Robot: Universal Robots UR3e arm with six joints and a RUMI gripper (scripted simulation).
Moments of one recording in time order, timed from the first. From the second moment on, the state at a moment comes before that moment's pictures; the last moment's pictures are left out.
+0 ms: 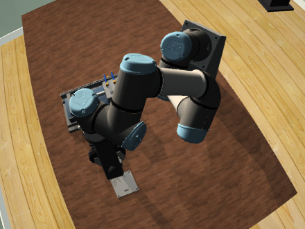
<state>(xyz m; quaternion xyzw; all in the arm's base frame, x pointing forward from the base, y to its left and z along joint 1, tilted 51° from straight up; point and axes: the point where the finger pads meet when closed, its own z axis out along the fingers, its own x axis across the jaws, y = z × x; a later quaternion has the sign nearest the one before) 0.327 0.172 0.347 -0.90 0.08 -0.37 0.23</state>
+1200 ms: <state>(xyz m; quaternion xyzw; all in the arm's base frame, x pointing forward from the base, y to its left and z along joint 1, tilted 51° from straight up) 0.333 0.161 0.344 -0.89 0.18 -0.34 0.27</state>
